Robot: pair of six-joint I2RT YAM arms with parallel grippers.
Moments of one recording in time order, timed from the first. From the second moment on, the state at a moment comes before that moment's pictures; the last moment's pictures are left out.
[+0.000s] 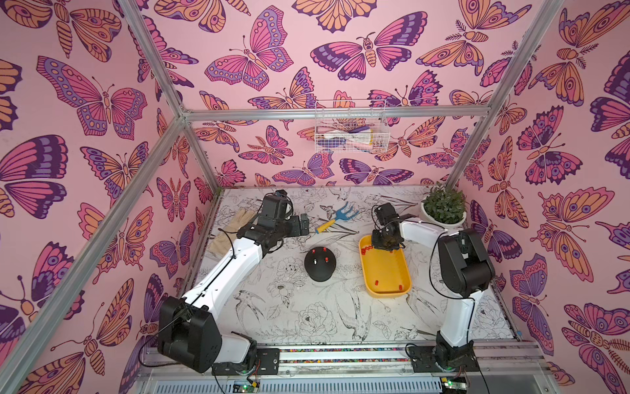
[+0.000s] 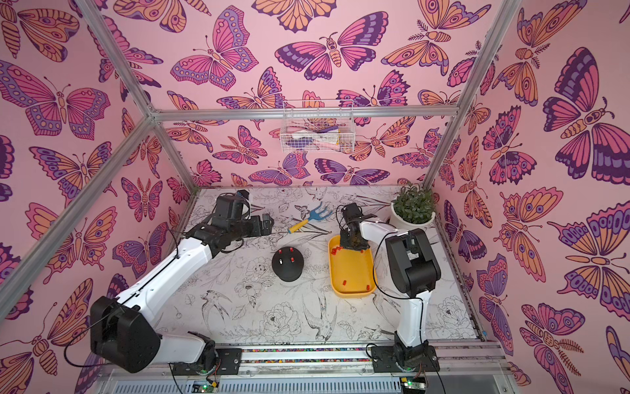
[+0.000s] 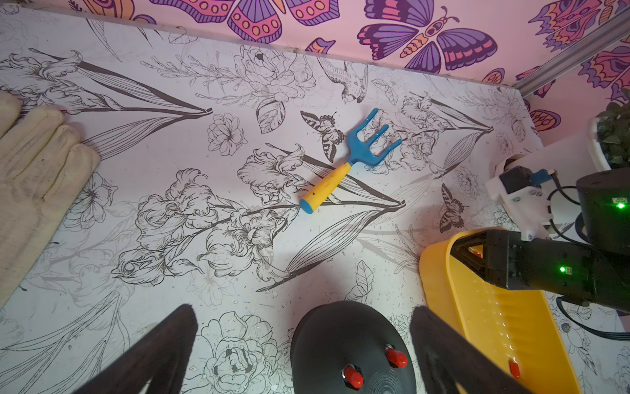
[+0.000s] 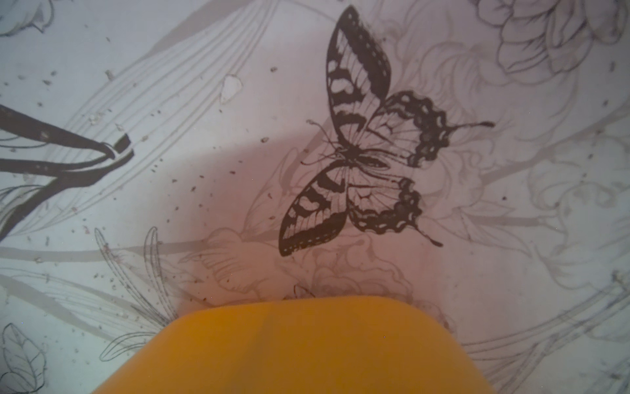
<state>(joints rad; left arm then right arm) -0.36 1.39 1.18 -0.50 0.03 -0.37 0.35 1.97 1.31 -0.60 0.03 0.50</state>
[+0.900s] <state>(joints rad) -0.36 1.36 1.17 -0.51 0.03 -0.37 0.35 1.91 1.25 -0.62 0.02 0.49</state>
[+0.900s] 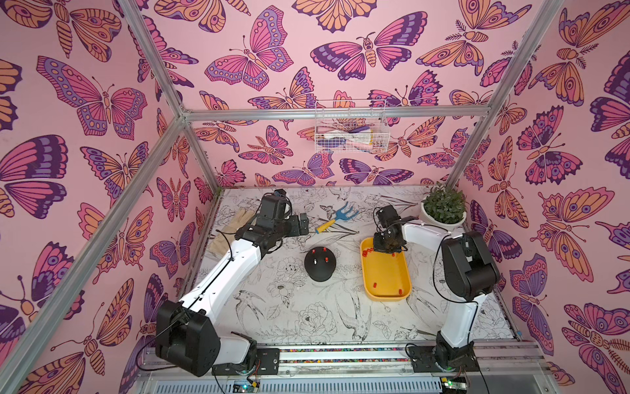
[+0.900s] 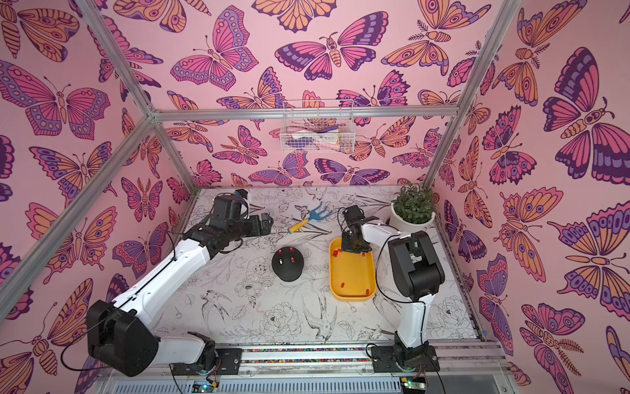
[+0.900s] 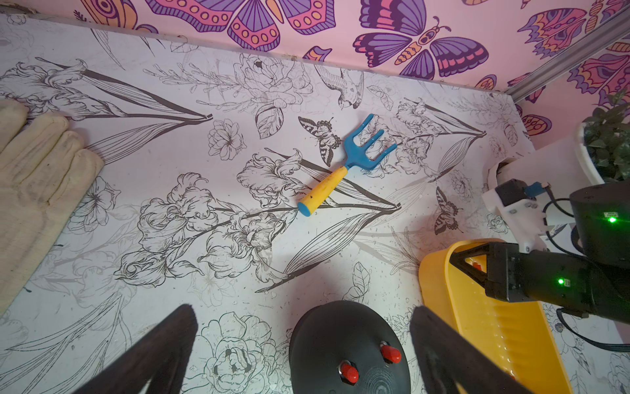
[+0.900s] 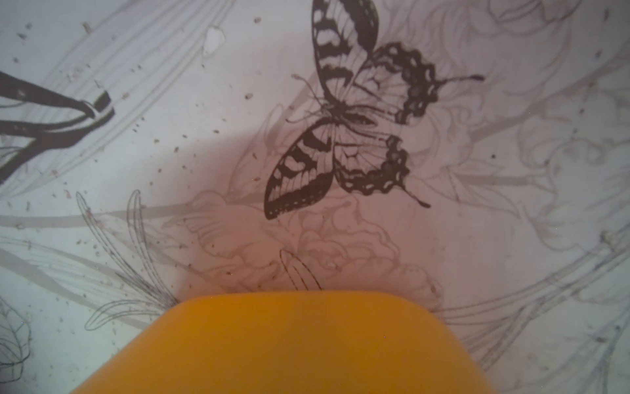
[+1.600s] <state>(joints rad) -0.36 1.21 1.08 -0.51 0.02 -0.37 0.35 1.64 1.07 -0.75 -0.02 0.46</state>
